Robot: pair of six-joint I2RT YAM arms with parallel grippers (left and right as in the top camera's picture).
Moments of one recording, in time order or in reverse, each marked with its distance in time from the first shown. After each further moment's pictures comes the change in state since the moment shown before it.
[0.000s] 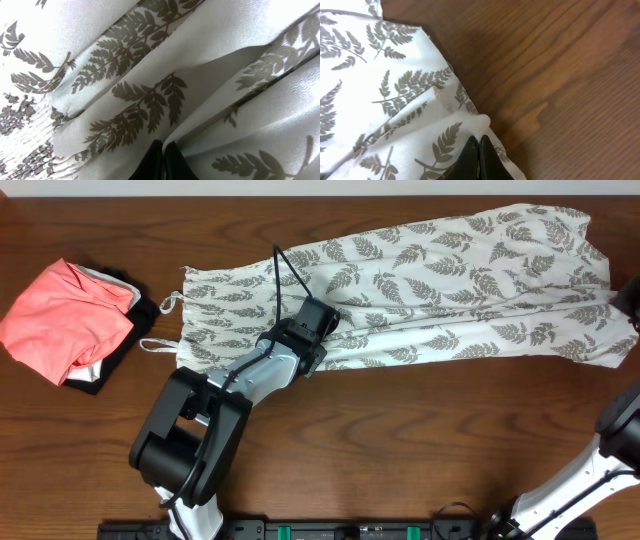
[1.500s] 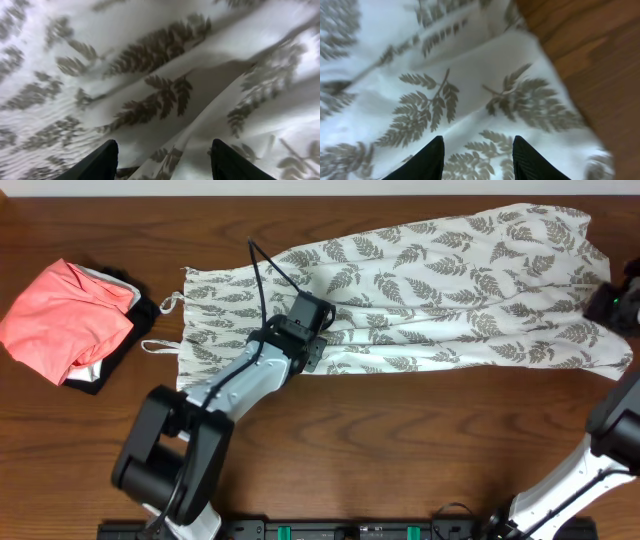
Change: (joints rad) left arm 0.011 -0.096 0.000 -0.054 0.059 -0.173; right arm 0.084 -0.024 0.026 -0.311 -0.006 -0.103
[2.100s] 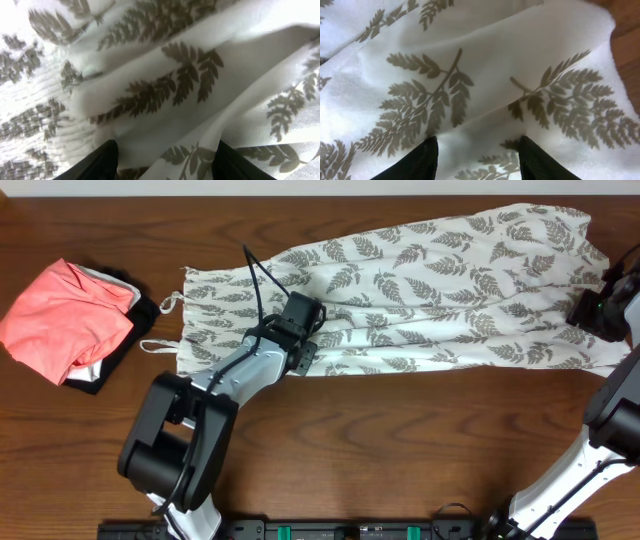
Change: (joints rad) left arm 0.045 0.051 -0.002 -0.055 0.017 -0.015; right arm 0.024 0.054 -0.001 -0.019 -0.006 -0.017
